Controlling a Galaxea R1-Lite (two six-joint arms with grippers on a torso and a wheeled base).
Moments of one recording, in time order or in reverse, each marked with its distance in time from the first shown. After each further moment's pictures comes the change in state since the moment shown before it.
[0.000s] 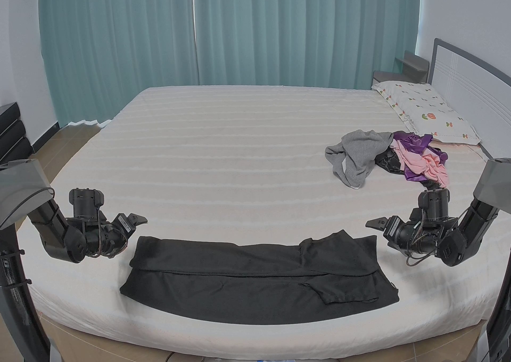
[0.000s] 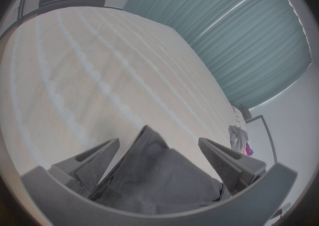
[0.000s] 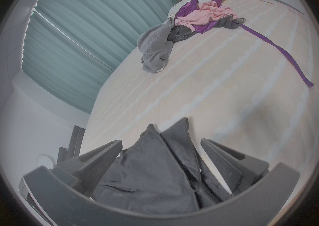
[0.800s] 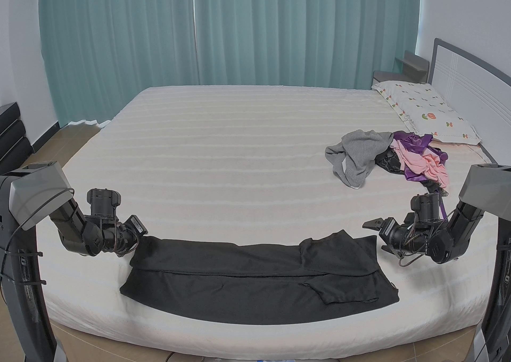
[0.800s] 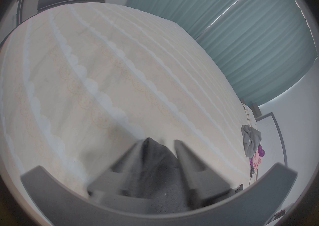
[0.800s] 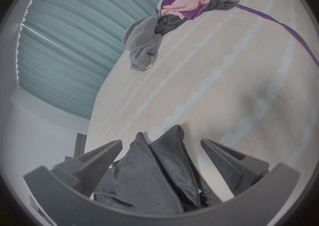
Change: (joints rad) left arm -0.027 0.149 -0.193 0.107 0.073 0.017; right arm -0.040 0.153 -0.117 -0.010 0.056 0.080
